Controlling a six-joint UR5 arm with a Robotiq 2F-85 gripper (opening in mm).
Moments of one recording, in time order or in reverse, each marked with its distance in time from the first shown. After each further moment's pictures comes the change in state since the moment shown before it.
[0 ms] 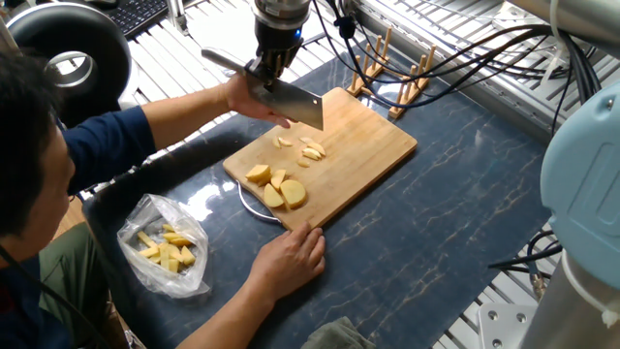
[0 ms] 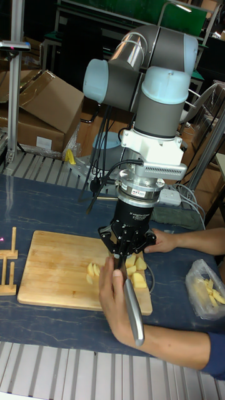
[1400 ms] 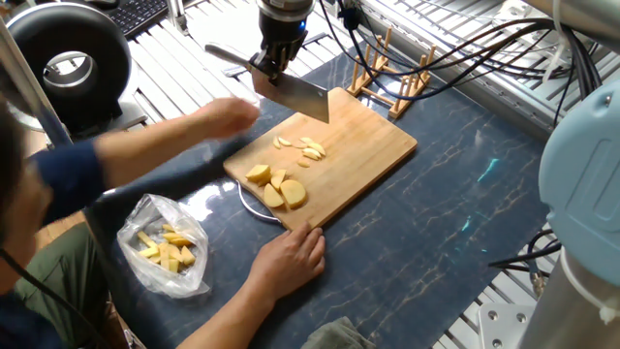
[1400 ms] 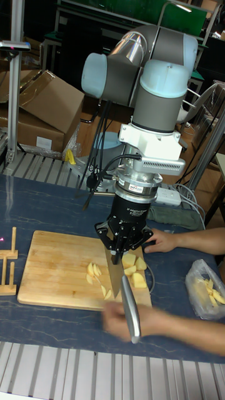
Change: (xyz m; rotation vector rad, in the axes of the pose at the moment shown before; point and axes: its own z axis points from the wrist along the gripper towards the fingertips) arm 0.001 -0.011 -0.010 0.009 0.008 -0.015
